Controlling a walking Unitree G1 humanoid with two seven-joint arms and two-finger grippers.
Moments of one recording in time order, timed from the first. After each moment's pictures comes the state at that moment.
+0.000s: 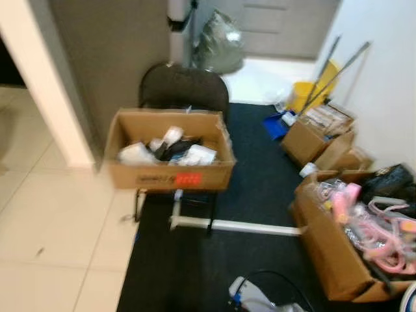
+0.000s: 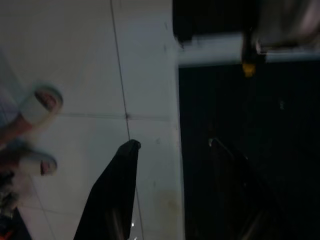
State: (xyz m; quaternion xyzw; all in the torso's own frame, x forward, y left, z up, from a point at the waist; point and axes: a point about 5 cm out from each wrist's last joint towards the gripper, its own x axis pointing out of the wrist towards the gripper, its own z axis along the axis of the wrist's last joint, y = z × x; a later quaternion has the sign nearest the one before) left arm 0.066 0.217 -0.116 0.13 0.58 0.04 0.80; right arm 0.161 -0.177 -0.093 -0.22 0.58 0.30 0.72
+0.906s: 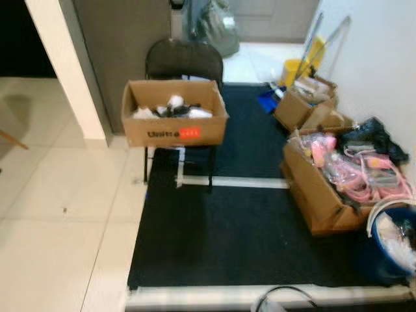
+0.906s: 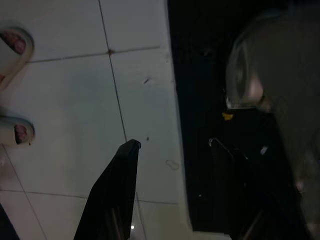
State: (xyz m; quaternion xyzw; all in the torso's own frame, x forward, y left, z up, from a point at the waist) left arm 0.074 0.214 -0.115 0.12 0.57 0.04 0.81; right arm 0.144 -0.195 -0.099 -0.28 0.59 0.26 0.71
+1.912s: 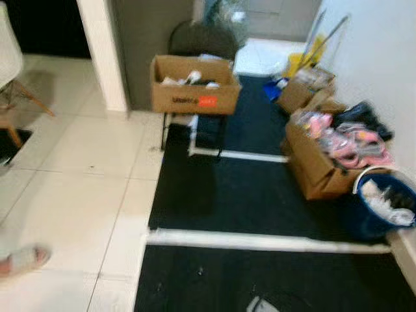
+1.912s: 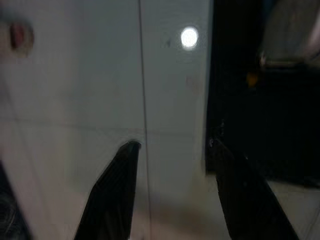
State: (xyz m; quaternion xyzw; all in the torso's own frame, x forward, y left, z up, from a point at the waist) left arm 0.062 0.227 -0.114 0.12 0.58 0.07 0.80; right arm 0.141 -0.200 -0.100 -0.29 0.59 0.25 0.71
